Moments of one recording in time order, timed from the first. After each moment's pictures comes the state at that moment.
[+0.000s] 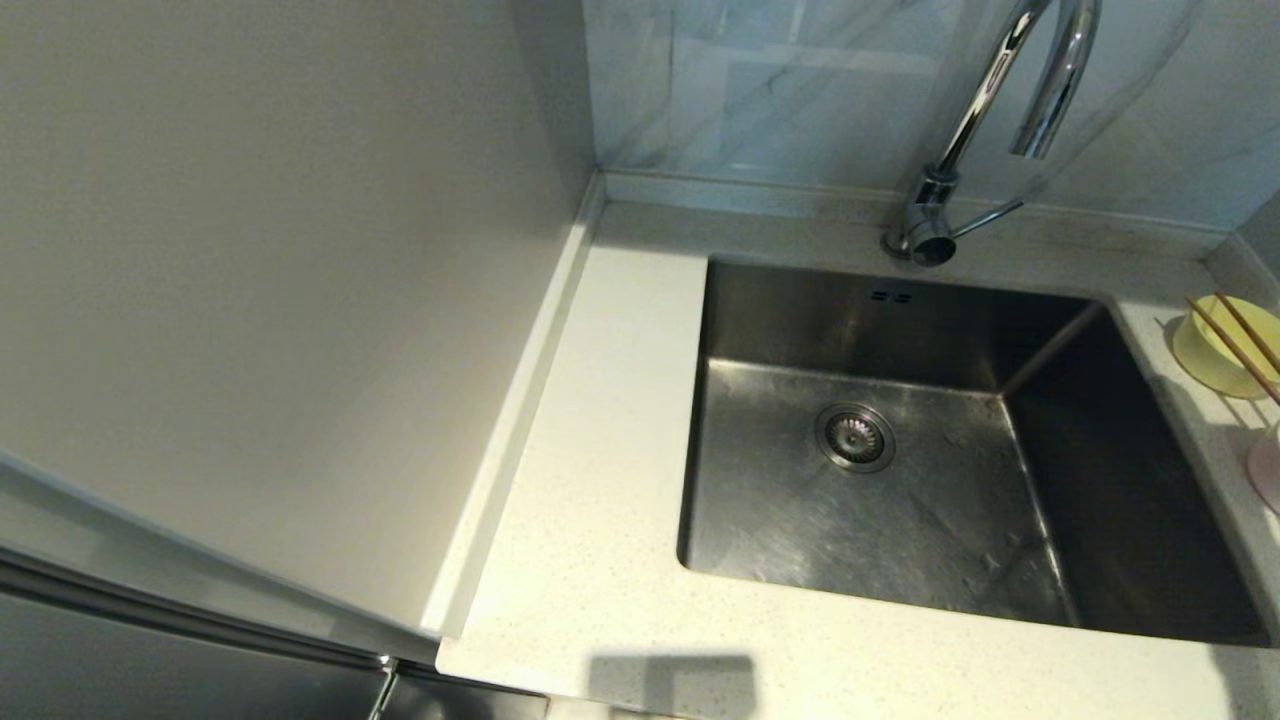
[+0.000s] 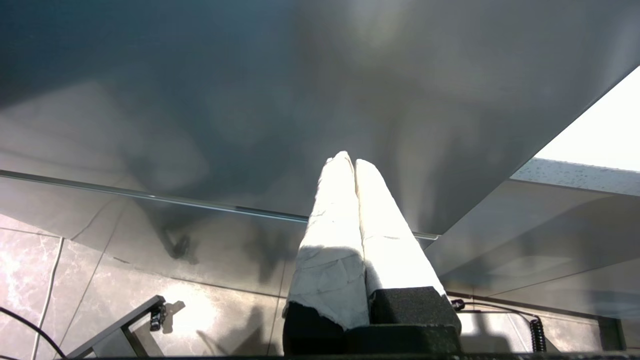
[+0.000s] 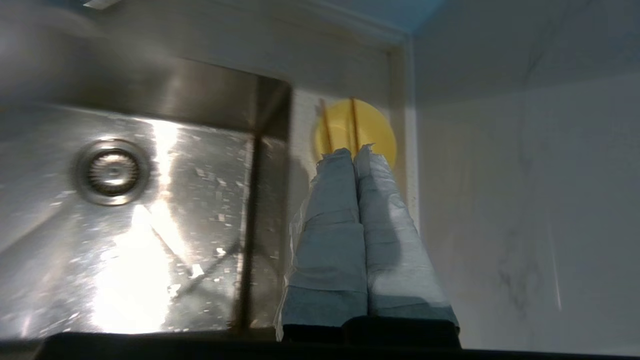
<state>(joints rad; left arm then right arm) 0.00 0.00 0.00 0.00 0.02 -0.03 -0.45 1.23 -1.52 0.44 0.08 -0.27</state>
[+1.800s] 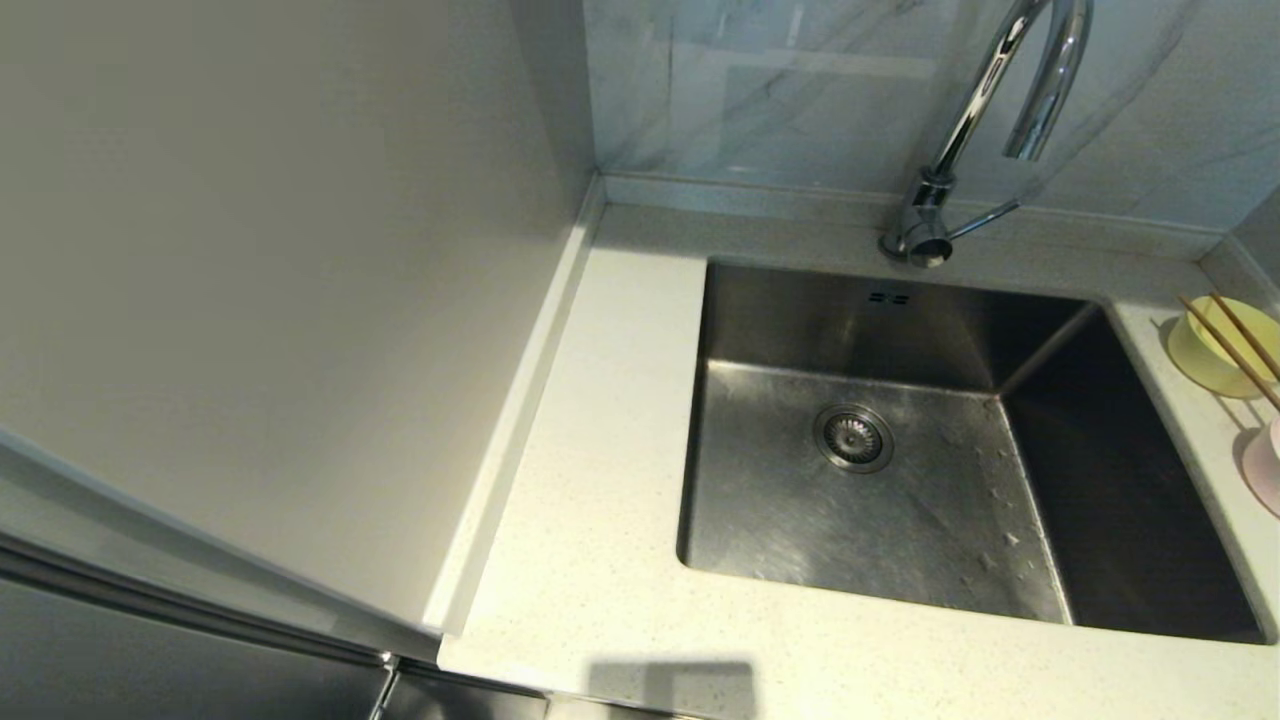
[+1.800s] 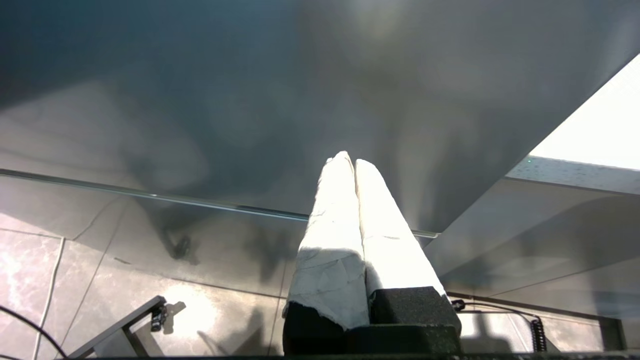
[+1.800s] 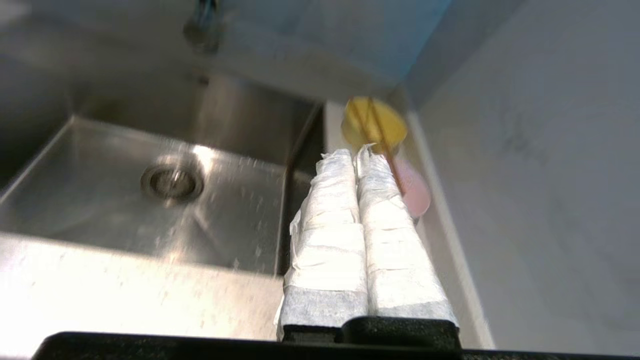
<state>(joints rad) 0.00 0.00 0.00 0.00 0.02 -0.03 0.00 0.02 -0.34 0.00 -0.25 -0.29</state>
